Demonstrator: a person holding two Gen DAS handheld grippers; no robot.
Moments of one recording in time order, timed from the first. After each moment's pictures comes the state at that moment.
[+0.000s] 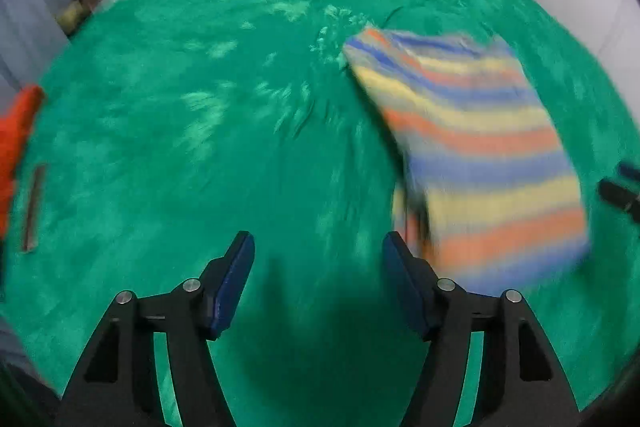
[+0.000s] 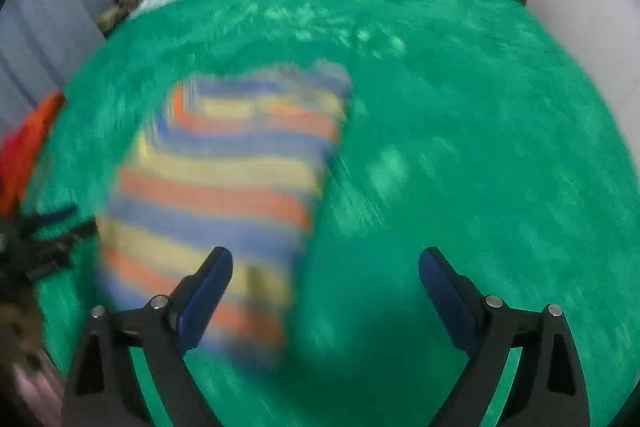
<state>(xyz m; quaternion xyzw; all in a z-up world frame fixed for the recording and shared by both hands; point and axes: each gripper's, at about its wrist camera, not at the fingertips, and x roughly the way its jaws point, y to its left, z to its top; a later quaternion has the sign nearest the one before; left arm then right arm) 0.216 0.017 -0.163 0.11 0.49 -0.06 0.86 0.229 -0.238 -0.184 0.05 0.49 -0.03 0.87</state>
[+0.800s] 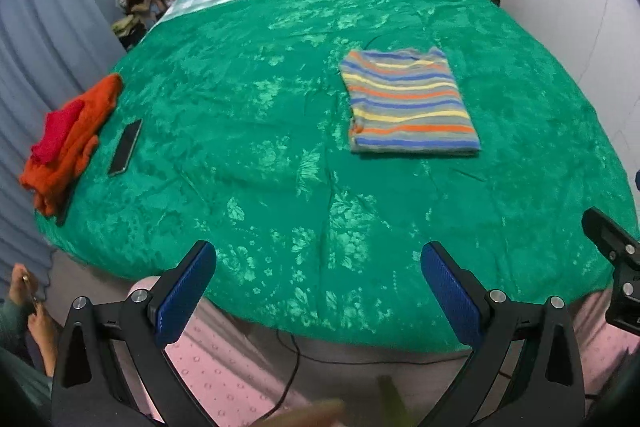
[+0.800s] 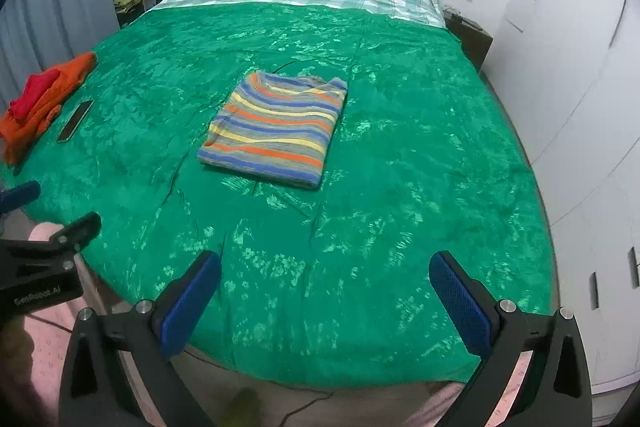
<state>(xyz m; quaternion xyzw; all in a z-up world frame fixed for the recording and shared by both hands) 0.036 0.006 -0.048 0.10 0.47 -0.01 0.88 0.015 -0.146 -0.064 -0.03 0.44 -0.07 0.89</state>
